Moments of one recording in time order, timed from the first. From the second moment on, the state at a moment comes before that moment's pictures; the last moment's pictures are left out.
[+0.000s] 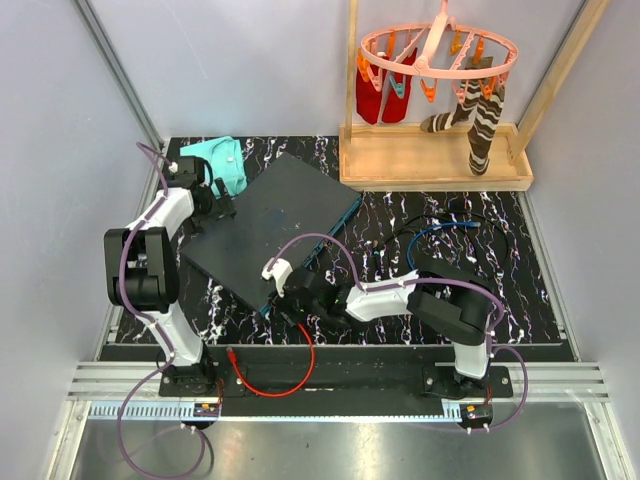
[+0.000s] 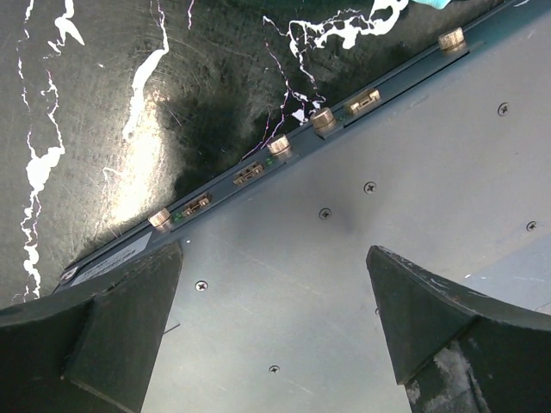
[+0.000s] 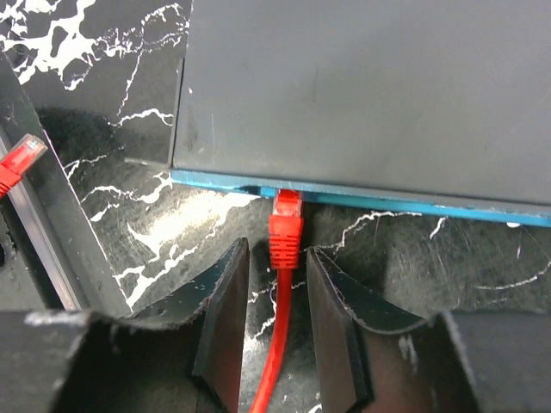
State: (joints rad) left arm 0.04 1.79 1.28 -0.55 -0.03 -0.40; right arm 1.17 1.90 0.98 0.29 -0.01 0.21
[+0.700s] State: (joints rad) left arm 0.12 1.78 1.25 -0.48 -0.05 -0.34; right arm 1.17 1.91 0.99 0.28 -0.01 0.24
